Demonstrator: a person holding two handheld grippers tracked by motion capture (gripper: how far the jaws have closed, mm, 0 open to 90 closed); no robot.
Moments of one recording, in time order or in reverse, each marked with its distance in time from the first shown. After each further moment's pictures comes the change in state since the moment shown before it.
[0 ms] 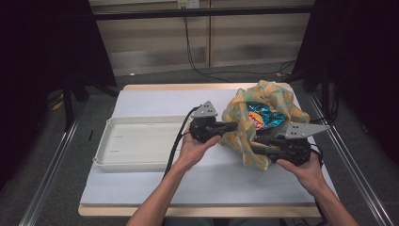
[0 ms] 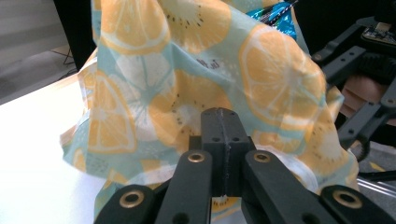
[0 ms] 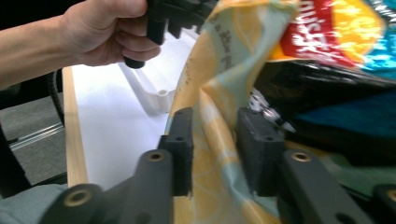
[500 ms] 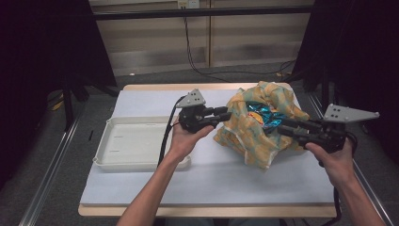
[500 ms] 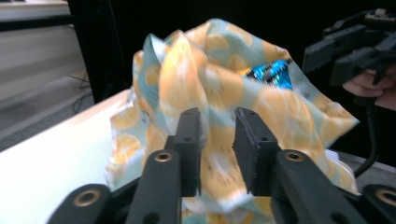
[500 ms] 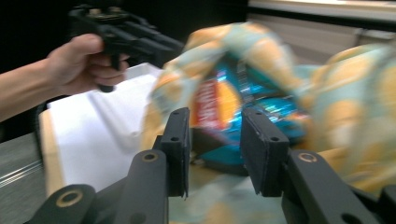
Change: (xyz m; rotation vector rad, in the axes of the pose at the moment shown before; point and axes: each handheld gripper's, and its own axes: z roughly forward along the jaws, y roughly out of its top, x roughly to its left) left arm 0.009 0.034 -0.025 -0.082 0.050 0.028; right arm -0.023 0.034 -0.065 -0.139 -0.127 0.034
